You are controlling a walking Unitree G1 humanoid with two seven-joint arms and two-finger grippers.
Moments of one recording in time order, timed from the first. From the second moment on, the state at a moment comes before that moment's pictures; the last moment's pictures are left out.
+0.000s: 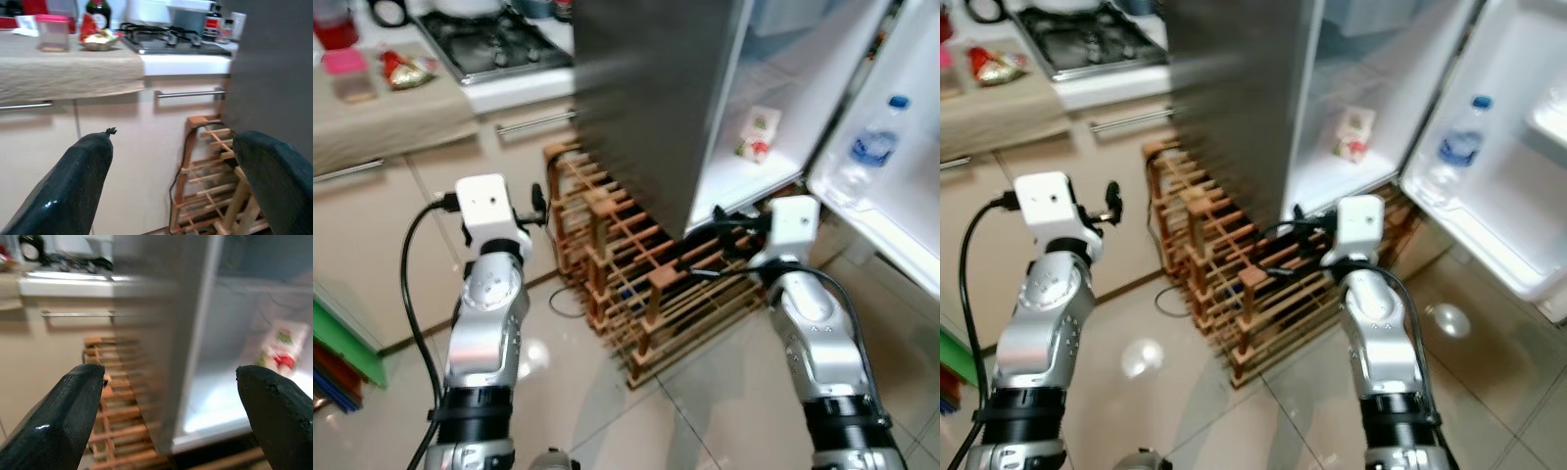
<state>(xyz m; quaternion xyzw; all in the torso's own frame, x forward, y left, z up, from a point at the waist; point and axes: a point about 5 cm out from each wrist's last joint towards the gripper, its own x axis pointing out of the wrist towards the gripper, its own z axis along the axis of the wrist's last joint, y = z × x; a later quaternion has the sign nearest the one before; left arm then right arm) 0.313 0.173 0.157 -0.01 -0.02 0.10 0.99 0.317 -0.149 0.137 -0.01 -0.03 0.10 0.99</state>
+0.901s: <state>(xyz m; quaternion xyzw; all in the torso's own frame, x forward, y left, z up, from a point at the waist) 0.315 0.176 0.160 0.06 -0.01 0.08 0.99 0.323 -0.122 0.131 0.03 -0.02 0.13 0.99</state>
